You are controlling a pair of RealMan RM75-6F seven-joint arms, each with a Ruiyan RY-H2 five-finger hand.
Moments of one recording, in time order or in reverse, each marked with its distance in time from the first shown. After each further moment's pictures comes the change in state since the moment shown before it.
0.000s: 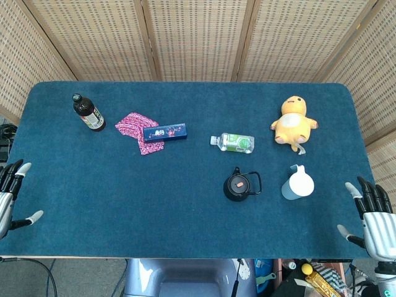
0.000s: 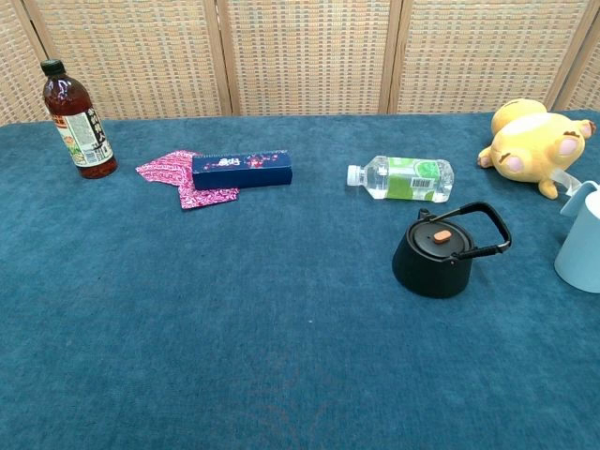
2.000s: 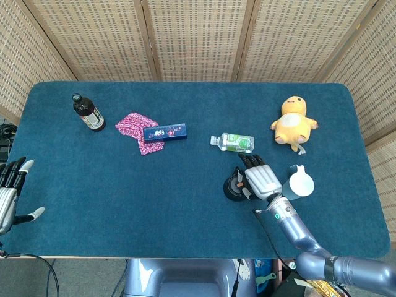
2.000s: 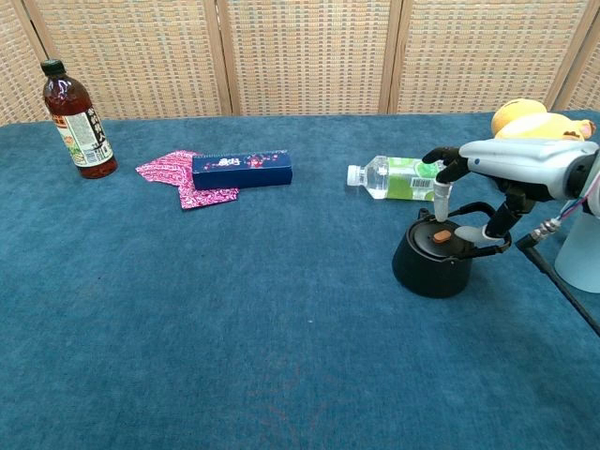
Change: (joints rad) left arm -0.029 -0.031 -0.020 0.030 -0.061 -0.047 0.037; right arm 0.708 -0.323 0.100 0.023 0.625 -0.635 -0.403
